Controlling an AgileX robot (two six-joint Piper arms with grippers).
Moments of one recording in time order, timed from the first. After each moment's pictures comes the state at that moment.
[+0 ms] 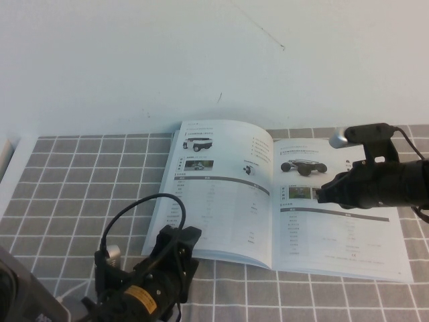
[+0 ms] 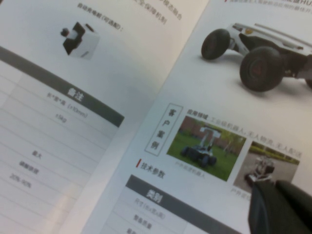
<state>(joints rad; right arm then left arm) 0.25 1.92 -1.01 1.51 0.27 -1.48 -0.65 1.94 -0.45 -0.18 -1.07 -1.71</state>
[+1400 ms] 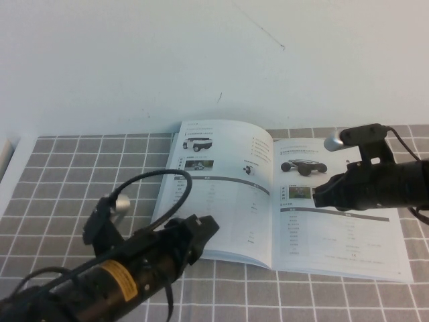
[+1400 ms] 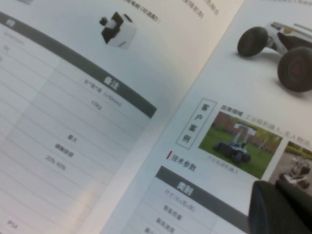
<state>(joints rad) 0.25 1.92 -1.01 1.51 0.32 -1.53 -0.63 1.50 -0.45 0.10 -0.69 -1.36</state>
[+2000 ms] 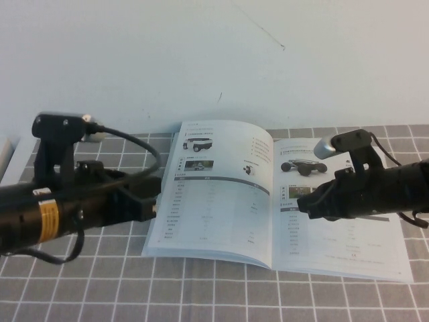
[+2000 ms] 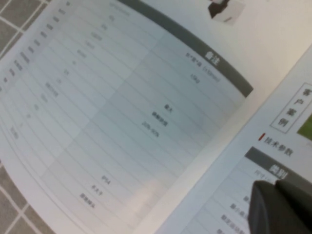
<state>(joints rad) 0.25 1.92 -1.01 1.46 0.51 -1.53 -0.24 1.23 -0.71 1.72 -0.46 -1.93</state>
